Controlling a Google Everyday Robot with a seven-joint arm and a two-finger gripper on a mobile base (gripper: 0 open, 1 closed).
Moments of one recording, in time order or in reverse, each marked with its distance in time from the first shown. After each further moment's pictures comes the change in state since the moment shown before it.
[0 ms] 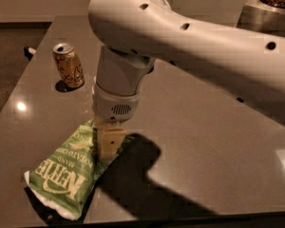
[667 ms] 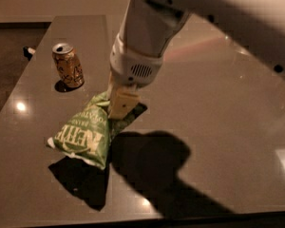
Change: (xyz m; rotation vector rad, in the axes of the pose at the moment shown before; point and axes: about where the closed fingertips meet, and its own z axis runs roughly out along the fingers) arm 0.011 -0.019 -0.072 0.083 -0.072 0.108
